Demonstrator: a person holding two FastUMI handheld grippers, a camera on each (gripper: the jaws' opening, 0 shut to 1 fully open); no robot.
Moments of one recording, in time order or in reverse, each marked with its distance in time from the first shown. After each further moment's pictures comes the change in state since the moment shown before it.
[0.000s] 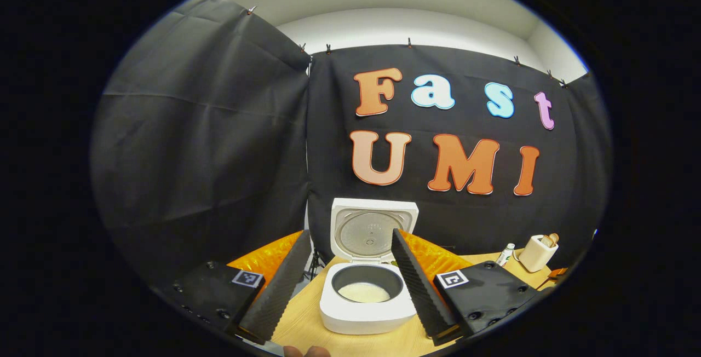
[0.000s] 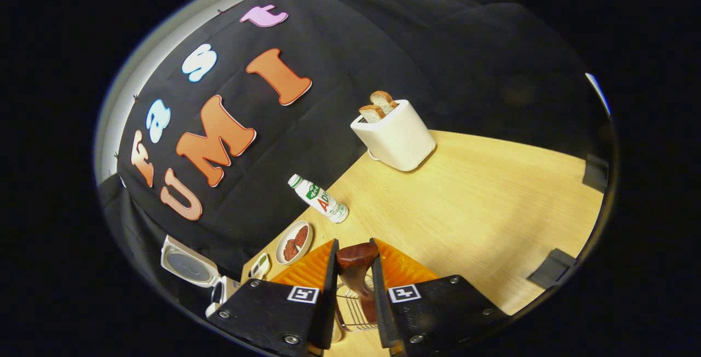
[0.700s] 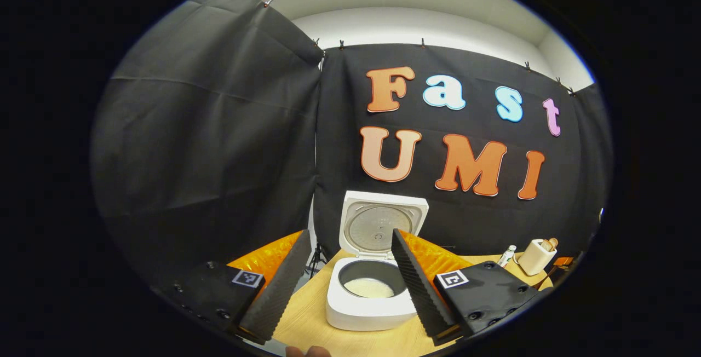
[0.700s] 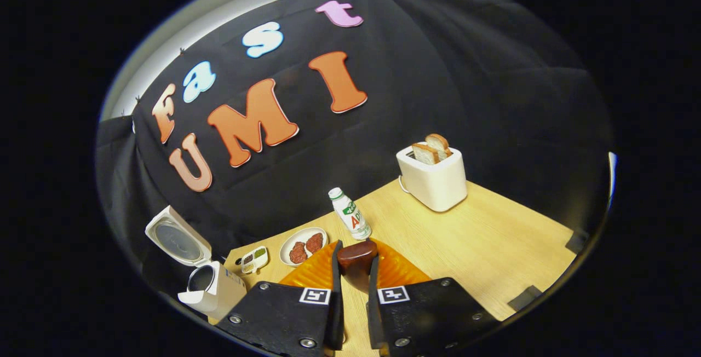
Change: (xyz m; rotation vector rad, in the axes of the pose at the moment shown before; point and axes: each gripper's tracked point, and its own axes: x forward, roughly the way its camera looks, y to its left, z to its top) left arm -0.002 0.023 -0.014 -0.042 0.014 0.015; right arm -0.029 0.108 0.032 -0.365 -0.090 0.046
